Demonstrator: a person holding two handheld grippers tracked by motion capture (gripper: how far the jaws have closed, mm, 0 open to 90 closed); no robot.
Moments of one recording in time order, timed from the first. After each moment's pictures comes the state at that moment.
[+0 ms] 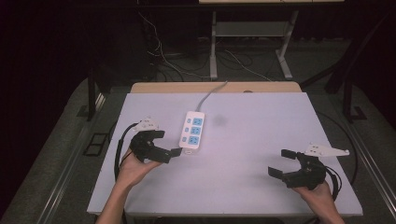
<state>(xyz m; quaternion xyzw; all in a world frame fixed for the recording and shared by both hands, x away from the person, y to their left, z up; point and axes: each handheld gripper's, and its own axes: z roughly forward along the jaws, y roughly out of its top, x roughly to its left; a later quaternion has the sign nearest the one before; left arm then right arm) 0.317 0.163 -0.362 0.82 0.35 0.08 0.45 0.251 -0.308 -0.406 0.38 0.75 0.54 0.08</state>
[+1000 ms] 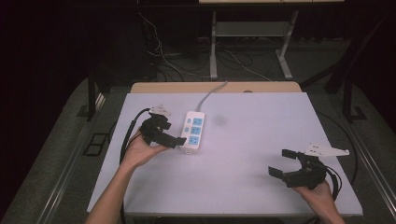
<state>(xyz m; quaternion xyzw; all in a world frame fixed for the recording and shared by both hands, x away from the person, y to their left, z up) 0.371 0.146 -0.363 0.86 0.33 0.06 0.37 0.252 -0.309 -0.407 0.39 0.75 0.53 0.08</state>
